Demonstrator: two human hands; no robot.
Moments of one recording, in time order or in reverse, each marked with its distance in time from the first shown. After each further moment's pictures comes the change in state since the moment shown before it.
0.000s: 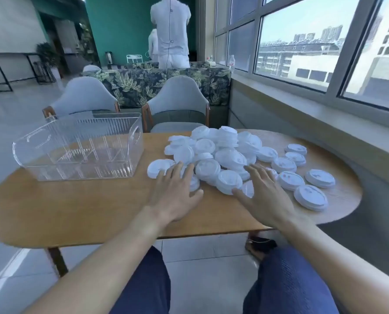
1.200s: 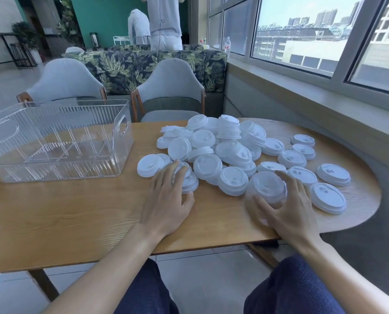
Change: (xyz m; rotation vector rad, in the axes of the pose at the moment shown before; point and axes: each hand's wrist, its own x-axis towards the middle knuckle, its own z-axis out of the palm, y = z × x) left_hand 0.020 -0.031 0.070 -0.288 0.258 0.076; right_hand -0.005 0.048 0.039 0.207 0.248 0.229
